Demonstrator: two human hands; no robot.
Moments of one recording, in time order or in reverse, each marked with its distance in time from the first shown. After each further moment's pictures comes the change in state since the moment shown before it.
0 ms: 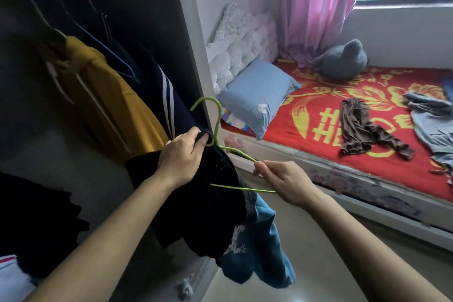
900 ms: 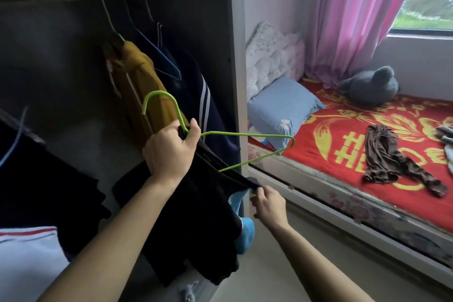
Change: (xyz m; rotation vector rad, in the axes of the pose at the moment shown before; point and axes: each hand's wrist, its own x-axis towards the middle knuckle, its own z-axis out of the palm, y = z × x) left_hand -0.027 -0.016 -0.070 0.119 0.540 -0.222; right_hand 0.013 -0.044 0.119 0.337 0.102 0.523
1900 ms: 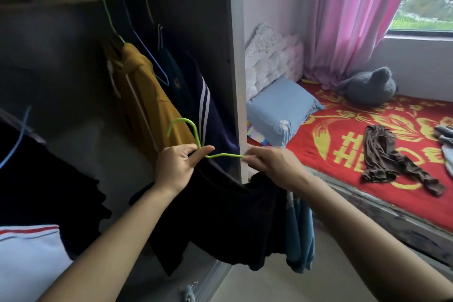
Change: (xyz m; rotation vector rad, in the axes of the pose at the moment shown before) left_hand -0.023 -0.040 0.022 -0.333 -0.317 0.093; right_hand 0.024 -0.082 -0.087 -0.498 -0.117 -0.898
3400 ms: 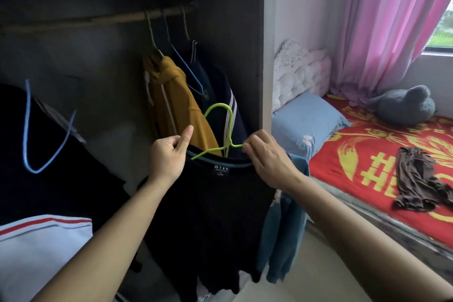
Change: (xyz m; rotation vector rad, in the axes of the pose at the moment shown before) left_hand 0.013 -0.003 -0.061 -0.045 0.282 -0.239; right_hand 0.051 -0.052 0.016 0.136 0.149 -0.206
